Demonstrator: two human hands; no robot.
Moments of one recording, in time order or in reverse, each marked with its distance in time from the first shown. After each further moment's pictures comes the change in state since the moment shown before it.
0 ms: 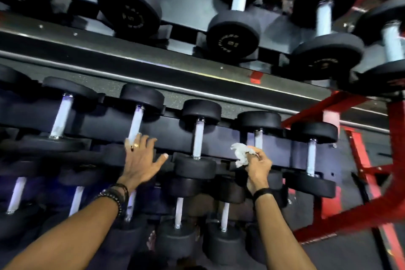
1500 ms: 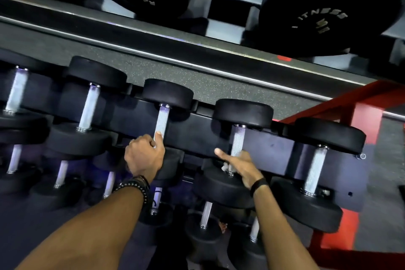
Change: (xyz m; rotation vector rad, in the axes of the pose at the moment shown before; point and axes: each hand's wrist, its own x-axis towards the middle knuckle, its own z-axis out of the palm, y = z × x) left_hand 0.026 0.199 0.055 -0.203 0.247 -0.634; right_hand 0.176 0.063 -0.052 -0.552 -0.799 0.510
